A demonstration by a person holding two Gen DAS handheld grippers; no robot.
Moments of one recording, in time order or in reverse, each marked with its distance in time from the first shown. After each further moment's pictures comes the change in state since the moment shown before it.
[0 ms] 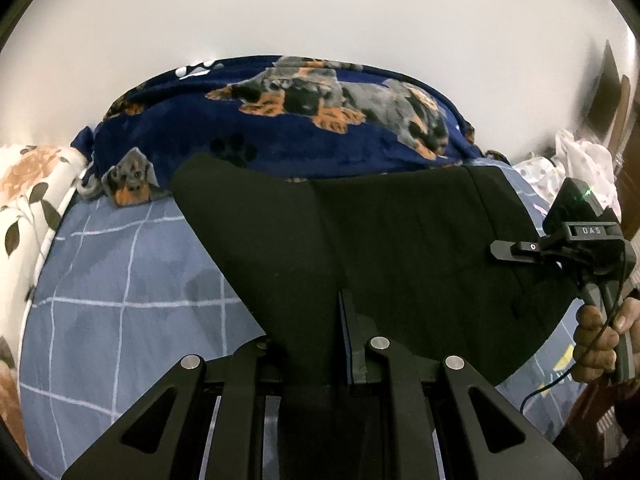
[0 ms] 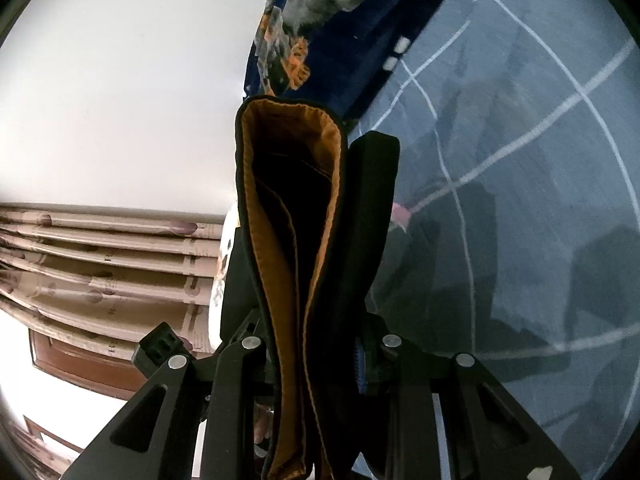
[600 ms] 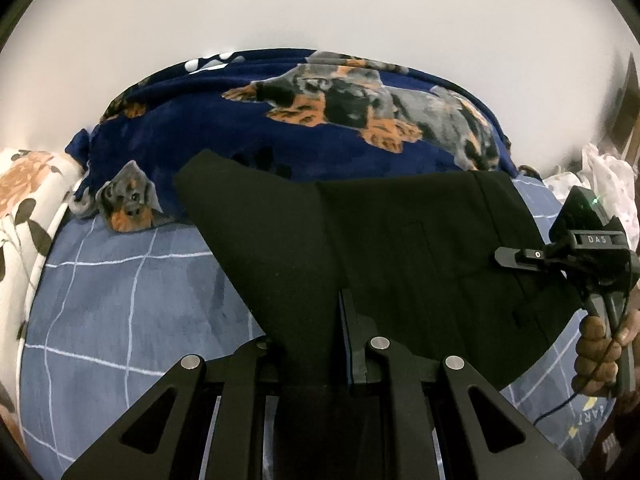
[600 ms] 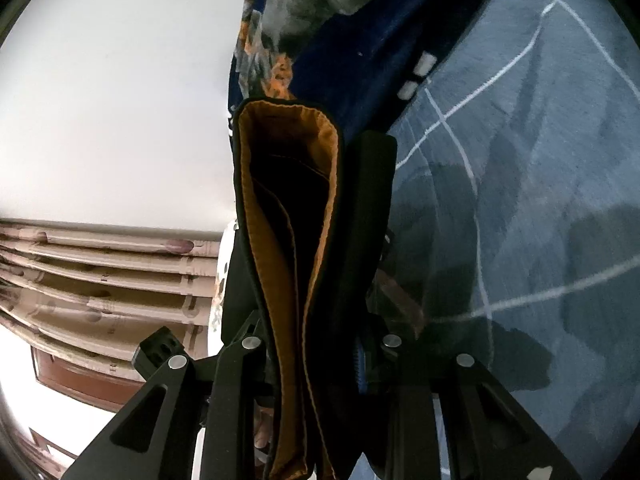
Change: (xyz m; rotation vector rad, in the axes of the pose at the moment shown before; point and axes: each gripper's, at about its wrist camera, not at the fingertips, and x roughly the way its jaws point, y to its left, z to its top) left arm 0.064 0.044 0.046 -0.028 0.003 0.039; right arm 0.052 -0.014 0.071 0.017 0.005 0.011
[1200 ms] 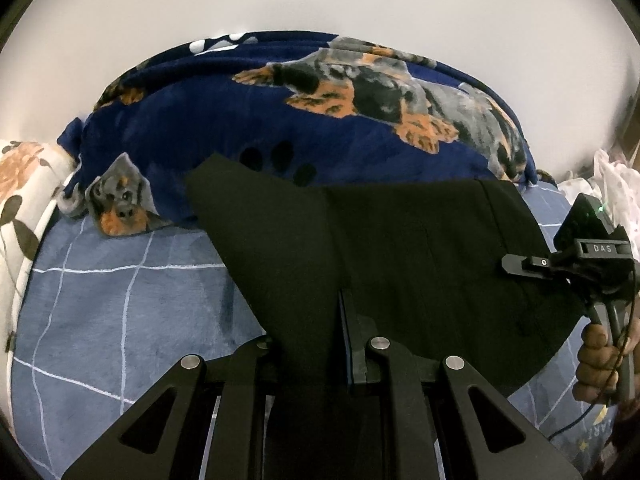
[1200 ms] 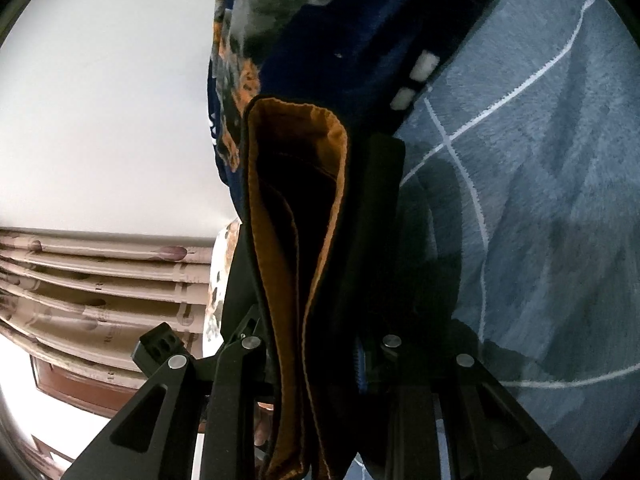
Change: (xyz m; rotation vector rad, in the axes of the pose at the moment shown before) left arm 0.040 0.024 0.012 -0.024 0.024 0.002; right arm 0.023 -0.019 0.026 0.015 0.010 -0.006
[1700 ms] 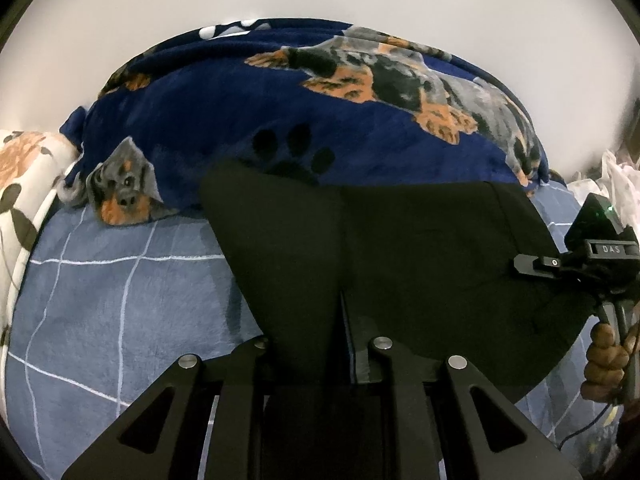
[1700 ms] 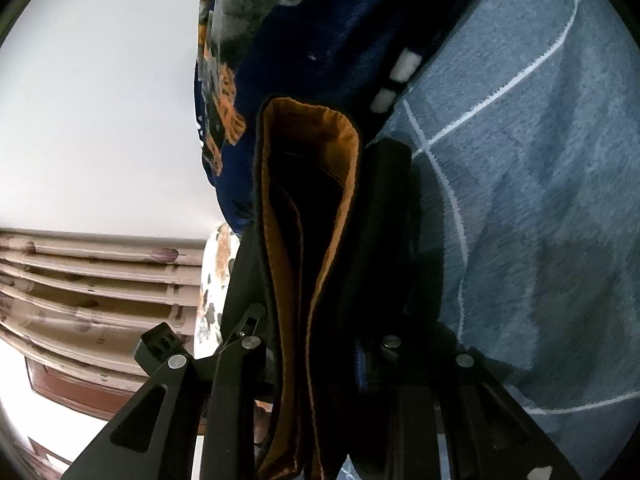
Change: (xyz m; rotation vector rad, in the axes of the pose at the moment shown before) left arm 0.014 0.011 -0.007 -0.018 0.002 0.020; right arm 0.004 -0.009 0.005 -0.018 -0.004 -0.039
